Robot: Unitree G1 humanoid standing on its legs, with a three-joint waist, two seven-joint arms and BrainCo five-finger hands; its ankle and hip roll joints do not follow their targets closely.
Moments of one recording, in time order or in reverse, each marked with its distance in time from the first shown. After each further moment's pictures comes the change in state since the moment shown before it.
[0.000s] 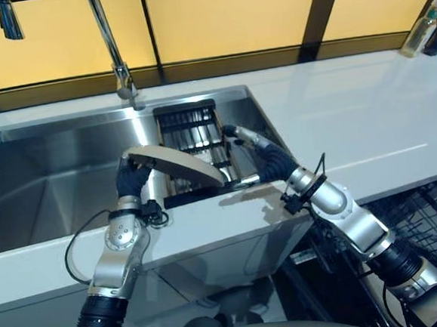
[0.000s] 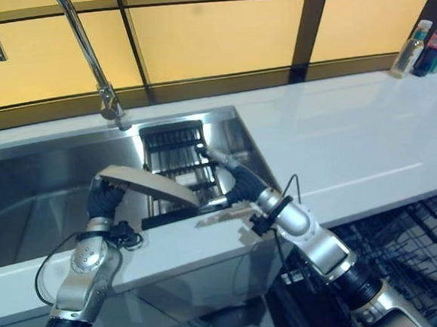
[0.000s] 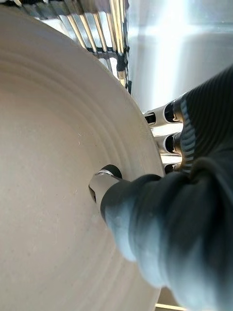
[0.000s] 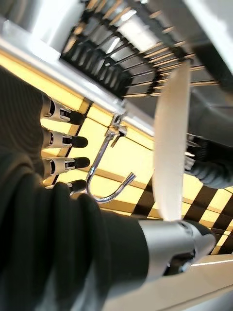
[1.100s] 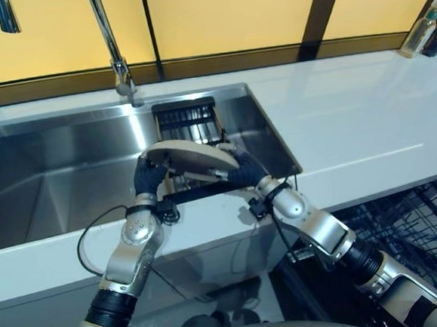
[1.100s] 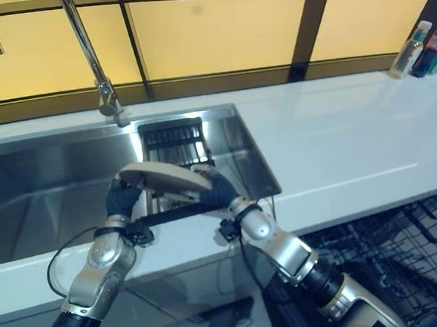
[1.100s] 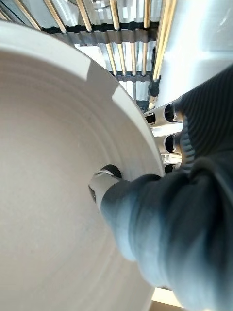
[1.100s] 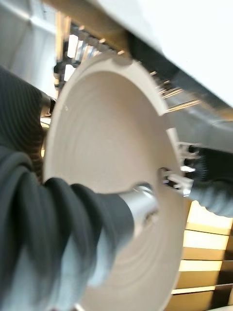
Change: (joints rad) left arm -0.036 -0.003 -0.102 -0.026 -0.065 0.058 0.053; right arm -0.083 0.150 0.113 0.093 0.056 0.206 -0.286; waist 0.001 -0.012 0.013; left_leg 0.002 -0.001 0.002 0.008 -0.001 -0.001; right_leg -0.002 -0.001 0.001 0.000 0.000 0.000
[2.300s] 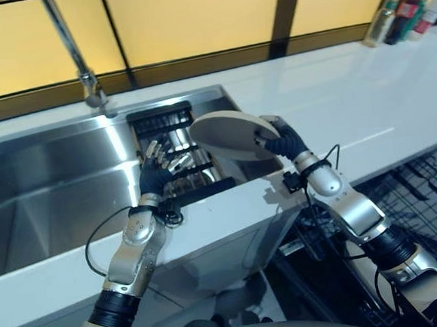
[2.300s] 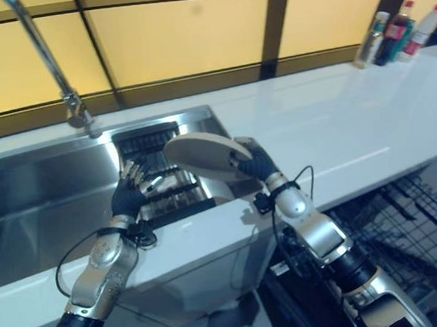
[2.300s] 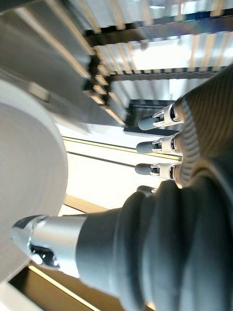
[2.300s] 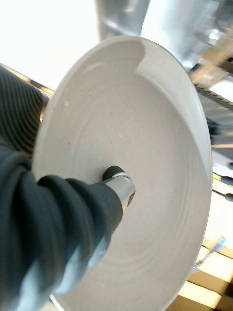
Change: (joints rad) left arm 0.003 -0.026 0.010 0.001 -0.075 -0.010 -0.076; right arm 0.000 -0.161 -0.228 -0.012 -0.086 -0.004 0.036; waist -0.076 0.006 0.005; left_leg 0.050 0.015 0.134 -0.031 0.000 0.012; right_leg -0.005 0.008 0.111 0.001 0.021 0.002
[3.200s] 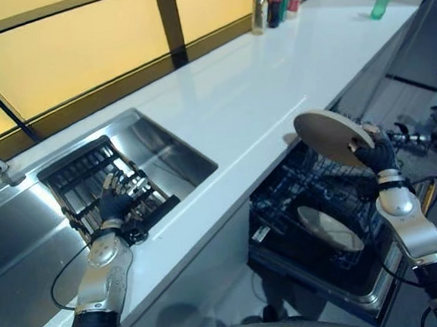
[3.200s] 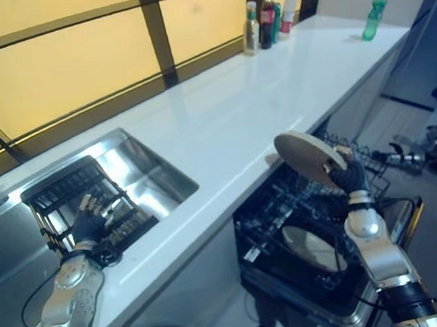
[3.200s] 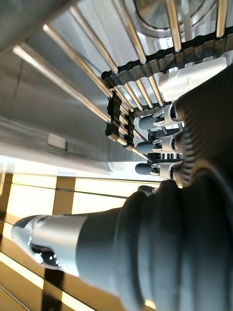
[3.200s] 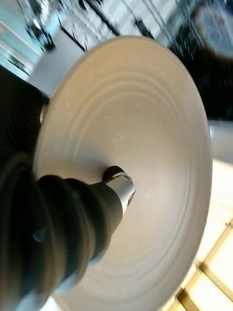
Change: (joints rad) left arm 0.104 0.032 0.258 0.154 0.006 0.029 -0.066; right arm 0.312 -0.110 -0.364 0.138 -0.150 -0.052 -0.182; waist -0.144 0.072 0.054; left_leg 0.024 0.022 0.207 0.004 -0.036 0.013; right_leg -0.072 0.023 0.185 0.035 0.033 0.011
